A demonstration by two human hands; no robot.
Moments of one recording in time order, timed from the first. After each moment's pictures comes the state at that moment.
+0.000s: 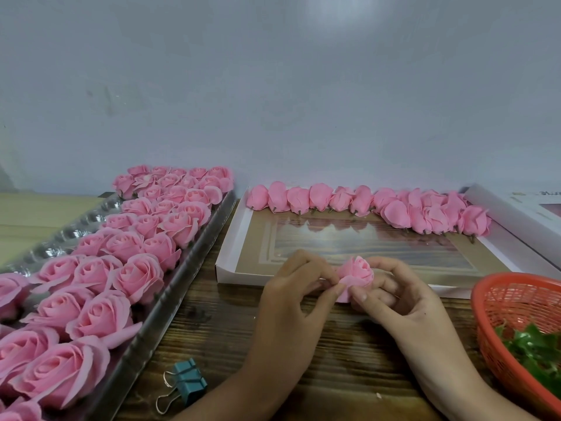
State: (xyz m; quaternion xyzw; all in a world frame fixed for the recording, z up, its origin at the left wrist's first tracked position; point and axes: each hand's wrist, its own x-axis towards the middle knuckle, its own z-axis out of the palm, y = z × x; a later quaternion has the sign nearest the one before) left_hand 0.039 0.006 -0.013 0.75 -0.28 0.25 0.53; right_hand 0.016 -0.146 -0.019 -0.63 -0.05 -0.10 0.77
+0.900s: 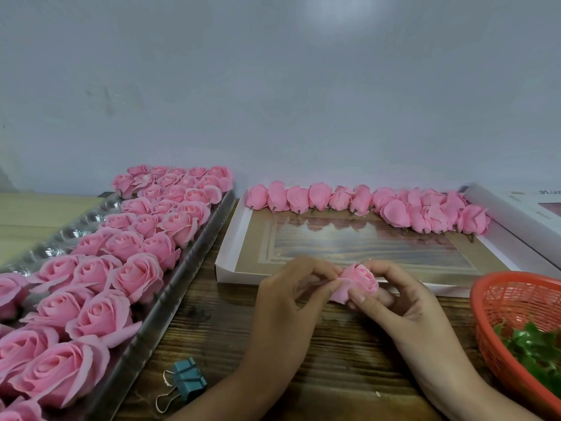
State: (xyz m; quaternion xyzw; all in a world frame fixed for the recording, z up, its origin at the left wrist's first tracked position) left_hand 0.041 0.009 -0.016 0.72 -0.24 0.15 0.63; right_hand 0.014 -0.147 -0.020 -0.64 -0.09 -0.07 0.76
